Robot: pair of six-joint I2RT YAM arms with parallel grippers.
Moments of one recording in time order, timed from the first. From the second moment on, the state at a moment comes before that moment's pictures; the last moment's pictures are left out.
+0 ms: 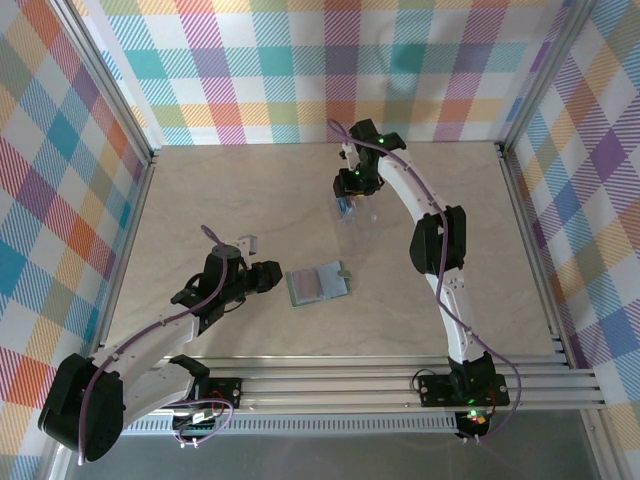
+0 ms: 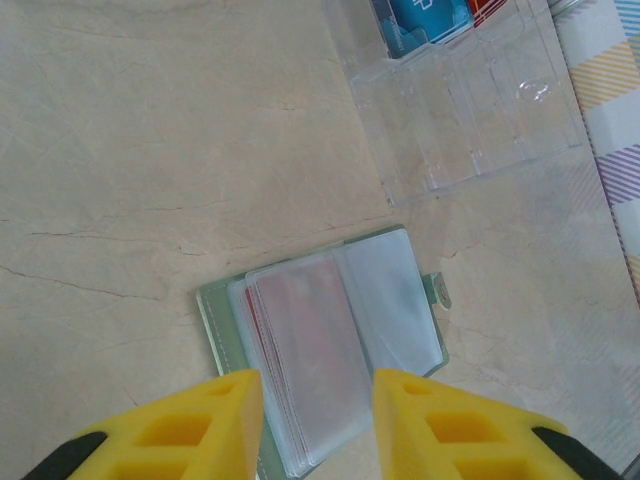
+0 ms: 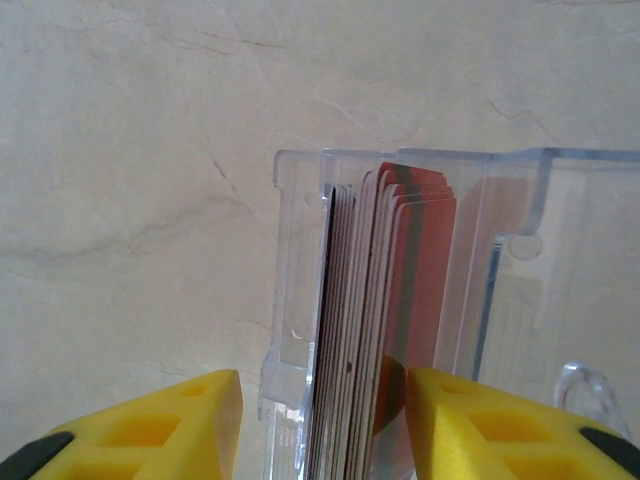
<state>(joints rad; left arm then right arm) -0.45 1.02 0.45 -0.03 0.21 -0.66 0.41 2.49 2.48 -1.19 -0.26 0.15</state>
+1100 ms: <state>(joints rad) -0.45 1.02 0.45 -0.03 0.21 -0.66 0.37 2.49 2.48 -1.18 -0.40 0.20</state>
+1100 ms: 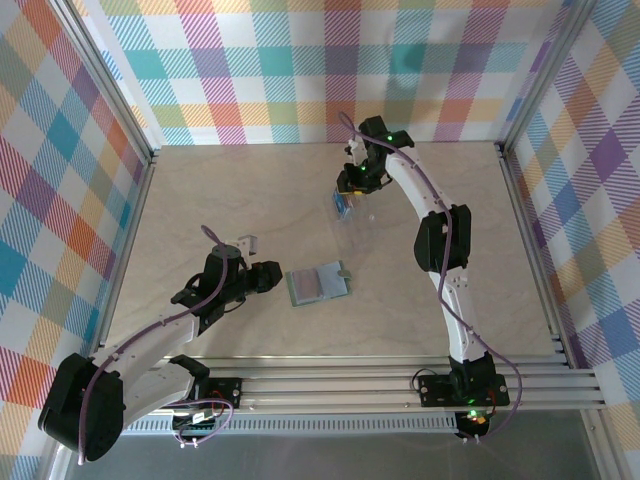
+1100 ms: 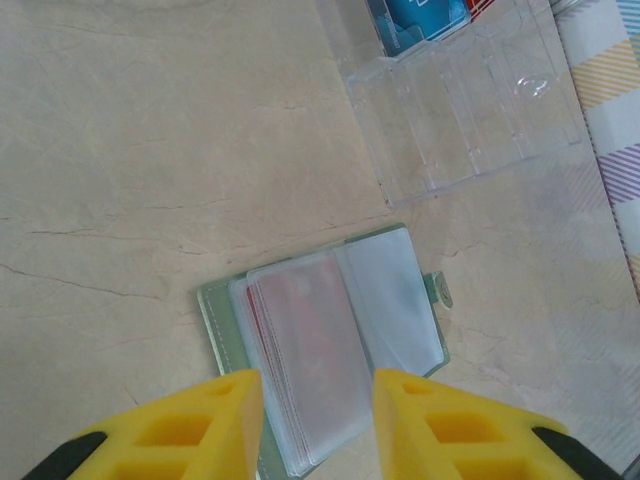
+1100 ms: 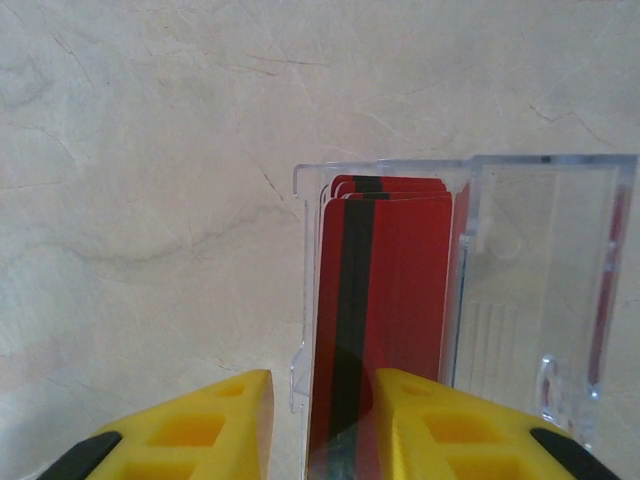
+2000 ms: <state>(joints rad) -0.45 1.03 0.45 -0.03 0.21 -0.66 0.36 2.48 2.48 -1.17 -0.44 0.21</state>
